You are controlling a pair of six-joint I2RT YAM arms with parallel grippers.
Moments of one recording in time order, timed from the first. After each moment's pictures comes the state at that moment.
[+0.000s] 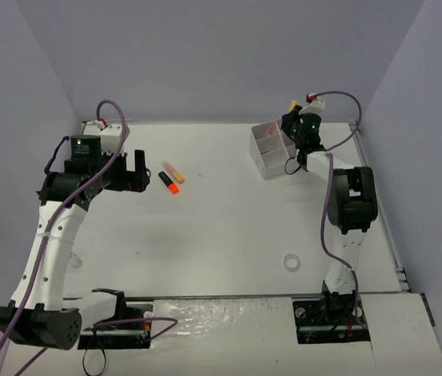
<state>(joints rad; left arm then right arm) -0.12 1.15 1.38 -0.92 0.20 -0.03 0.09 2.11 1.43 0.58 0.02 0.37</state>
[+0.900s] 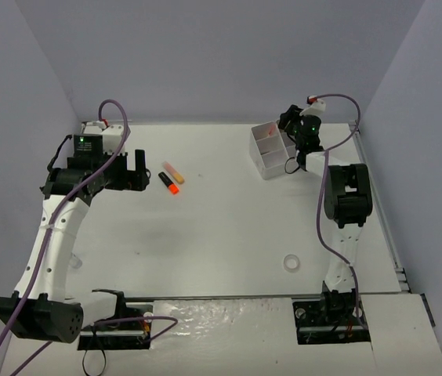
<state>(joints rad) -0.10 1.20 1.38 -0.92 0.20 -0.03 0.08 2.21 1.49 0.64 0.03 0.34</state>
